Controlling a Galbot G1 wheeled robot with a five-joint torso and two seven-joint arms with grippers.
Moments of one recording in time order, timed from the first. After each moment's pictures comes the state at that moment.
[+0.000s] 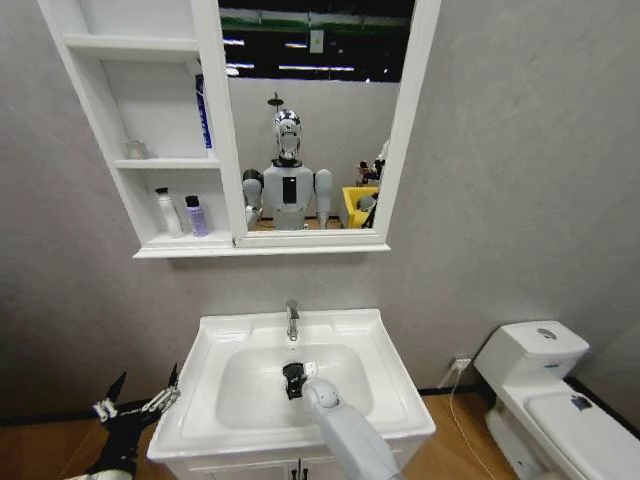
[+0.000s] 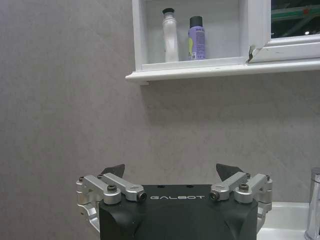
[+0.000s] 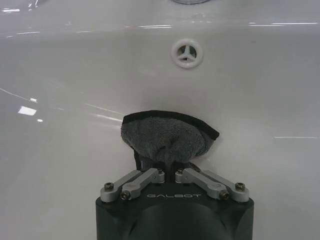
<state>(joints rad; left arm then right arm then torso) 1.73 -1.51 -0.88 -2.35 -0.23 0.06 0.01 -0.62 1.61 -0.06 0.93 0.49 -0.53 0.20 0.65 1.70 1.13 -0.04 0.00</state>
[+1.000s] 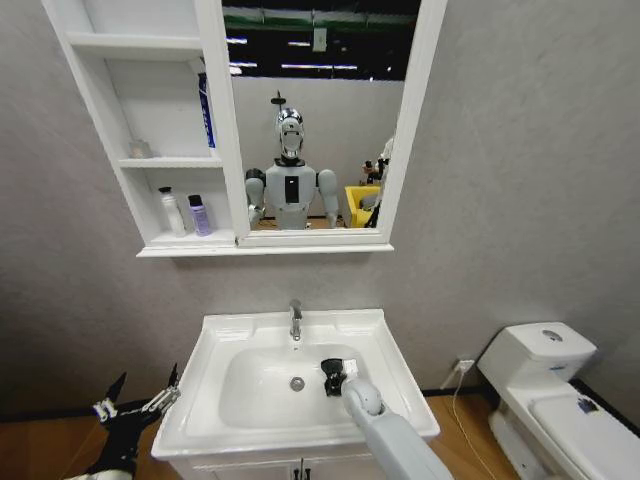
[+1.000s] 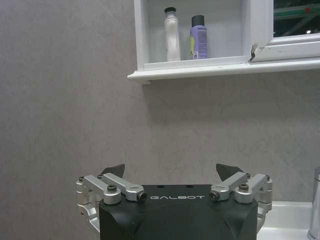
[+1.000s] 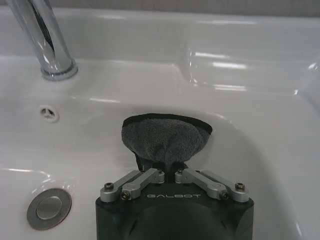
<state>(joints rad) 1.73 -1.51 -0.88 -2.35 -0.23 0.06 0.01 -0.79 1.31 0.05 1.41 0.52 -0.57 0.36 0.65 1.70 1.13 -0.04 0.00</state>
